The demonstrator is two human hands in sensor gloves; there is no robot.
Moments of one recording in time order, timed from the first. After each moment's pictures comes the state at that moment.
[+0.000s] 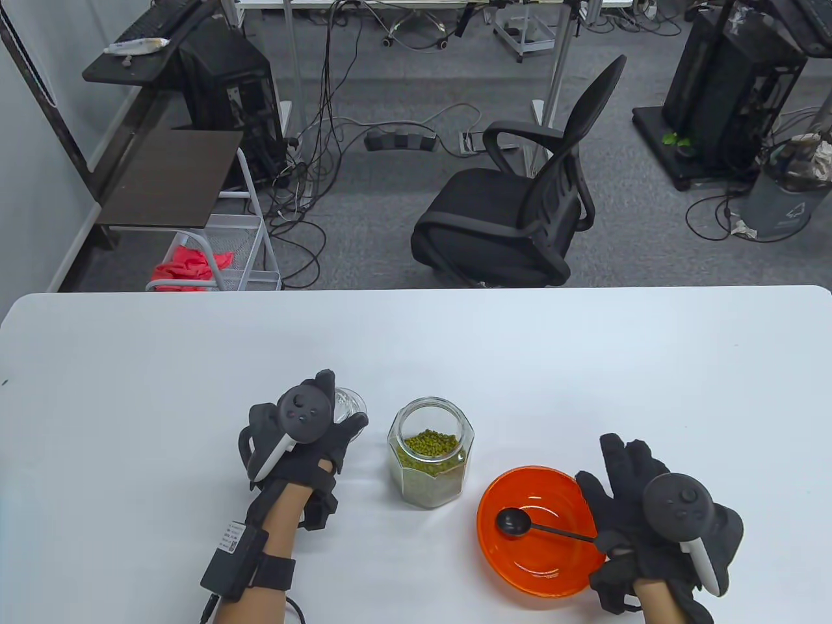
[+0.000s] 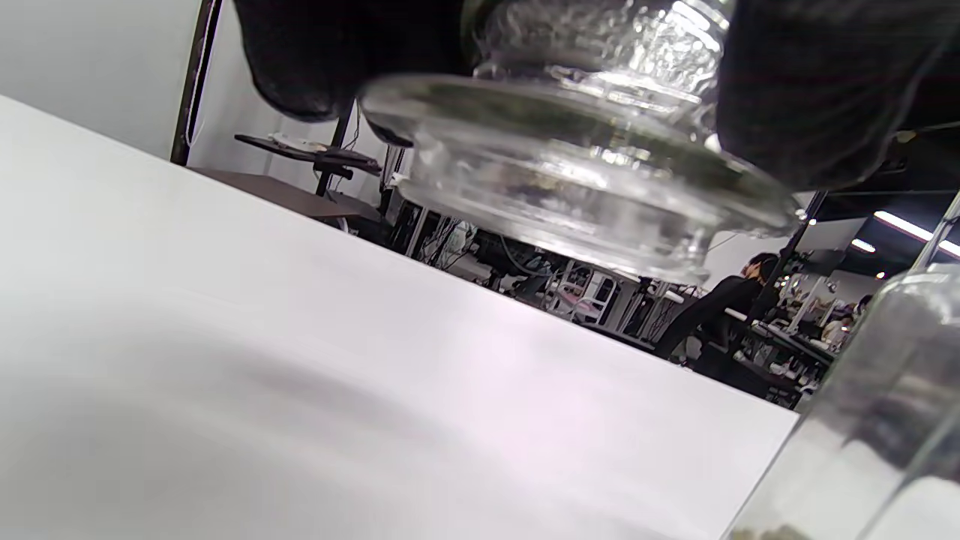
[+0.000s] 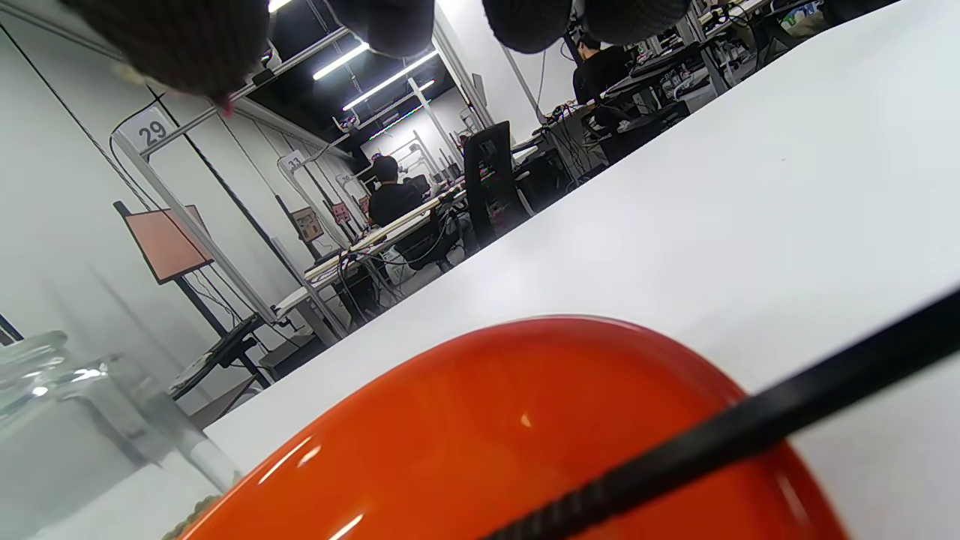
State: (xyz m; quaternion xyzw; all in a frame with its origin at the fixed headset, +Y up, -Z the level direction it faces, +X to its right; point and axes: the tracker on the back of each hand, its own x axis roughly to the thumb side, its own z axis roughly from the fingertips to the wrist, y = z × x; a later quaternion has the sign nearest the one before) left_hand -0.188 -0.696 -0.384 -0.01 -0.03 0.20 0.98; right_hand 0.265 -0.687 -0.260 -0.10 -0.08 0.95 0.30
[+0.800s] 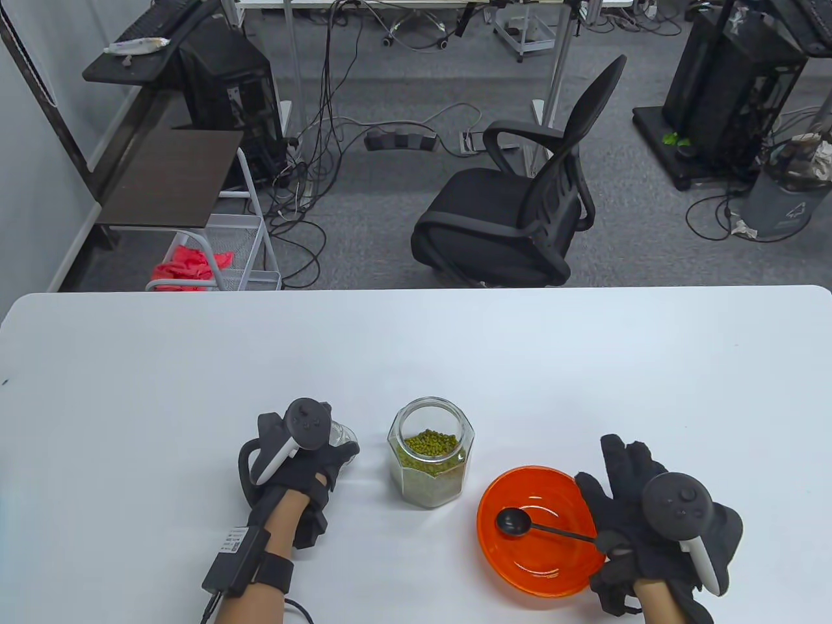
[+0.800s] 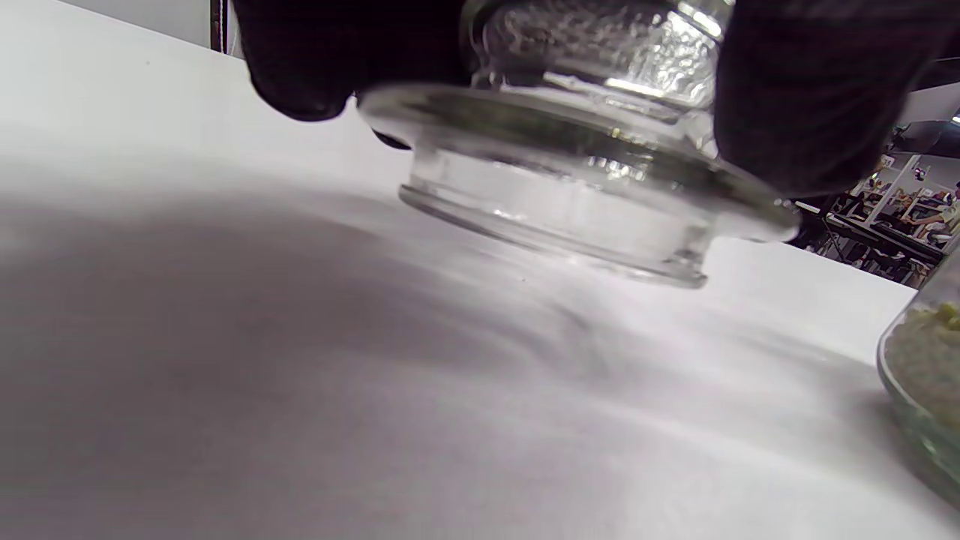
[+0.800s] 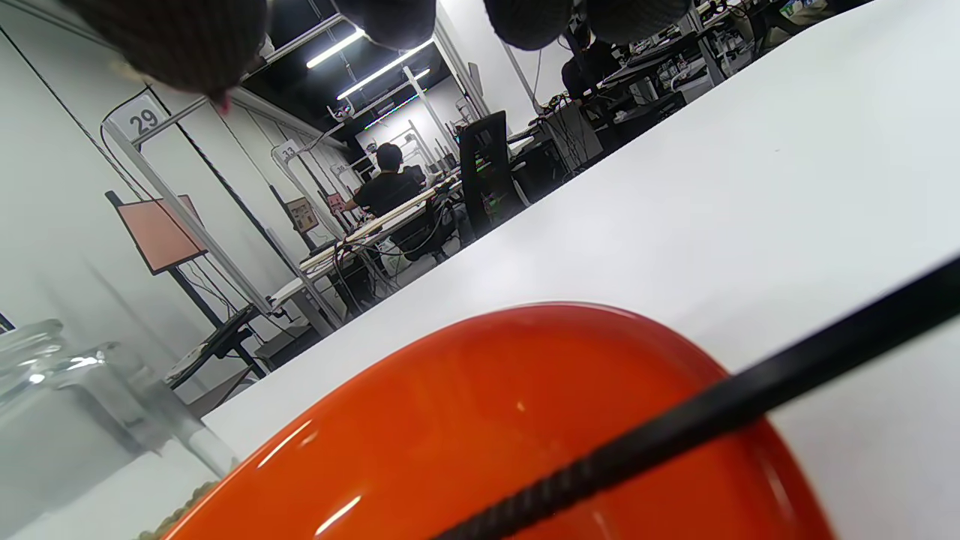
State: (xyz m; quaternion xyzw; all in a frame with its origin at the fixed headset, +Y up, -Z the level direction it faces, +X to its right) left_hand -0.199 -0.747 -0.390 -0.11 0.00 0.17 0.98; right_hand 0.265 -0.687 -0.260 -0.10 -0.06 0.95 0.30
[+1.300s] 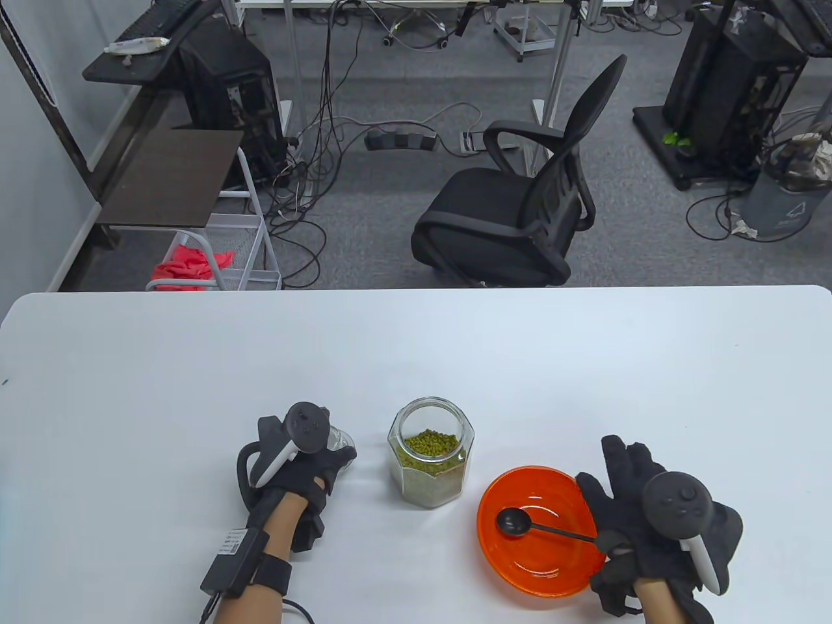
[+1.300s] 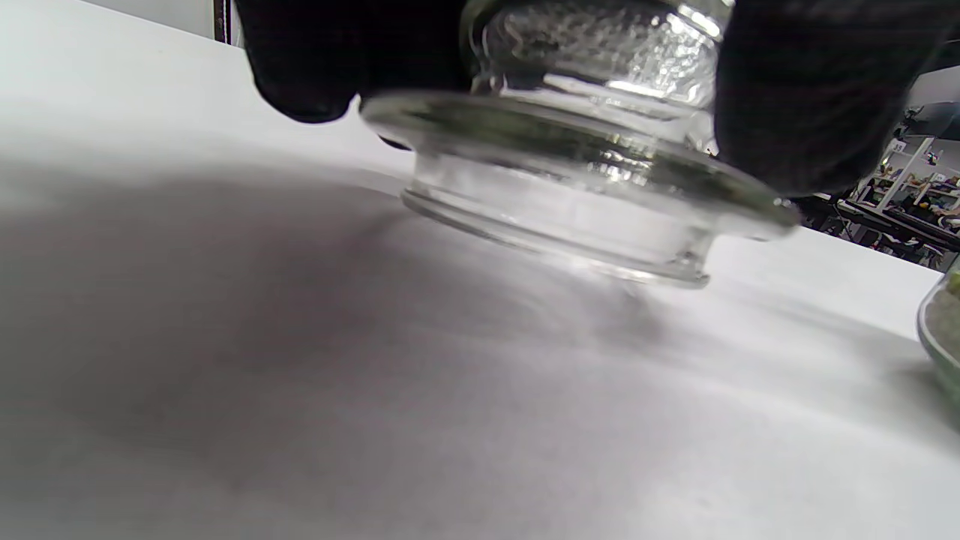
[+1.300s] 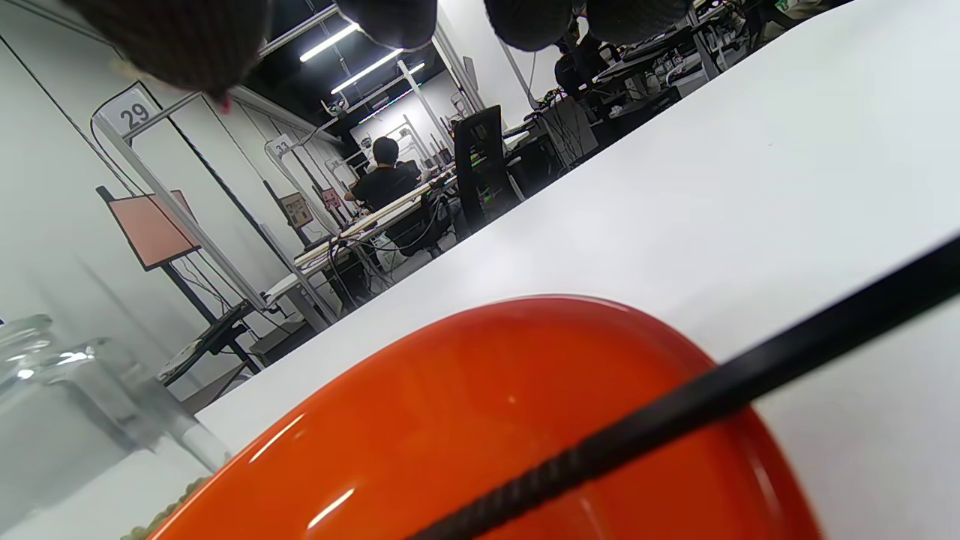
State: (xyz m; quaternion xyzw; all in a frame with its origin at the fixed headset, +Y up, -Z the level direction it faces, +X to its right) left_hand -0.201 -0.753 -0.389 -0.12 0.00 0.16 0.98; right_hand 0.264 -0.687 -0.260 -0.11 -0.06 0.95 0.30
